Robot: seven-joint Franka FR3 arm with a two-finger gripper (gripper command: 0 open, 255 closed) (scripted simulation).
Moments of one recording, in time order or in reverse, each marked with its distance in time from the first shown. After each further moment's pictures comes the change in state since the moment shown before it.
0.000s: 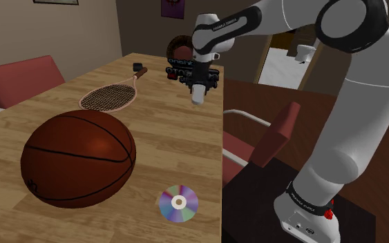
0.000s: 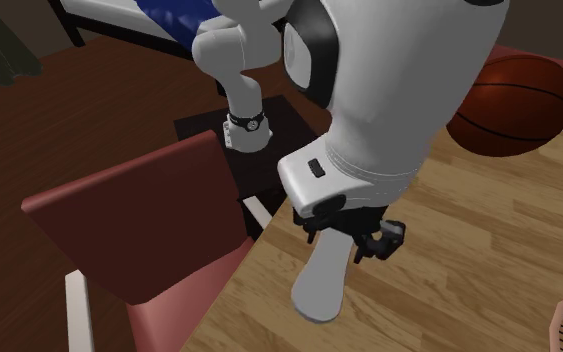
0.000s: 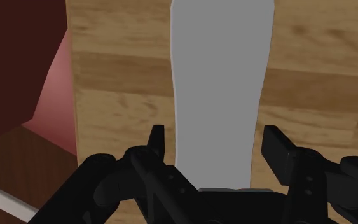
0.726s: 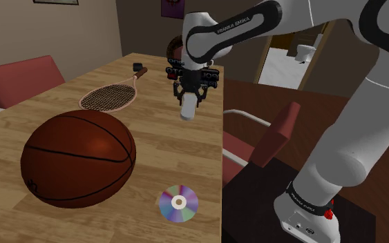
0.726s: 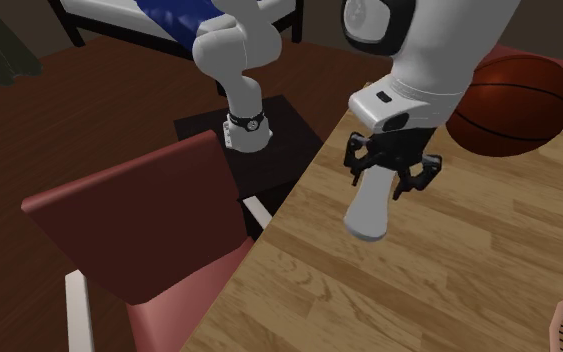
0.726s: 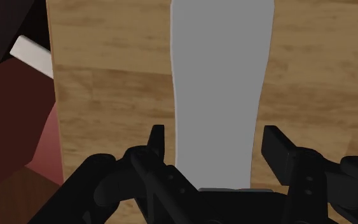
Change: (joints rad) arm 0.125 -0.184 0.111 -0.225 0.007 0.037 0.233
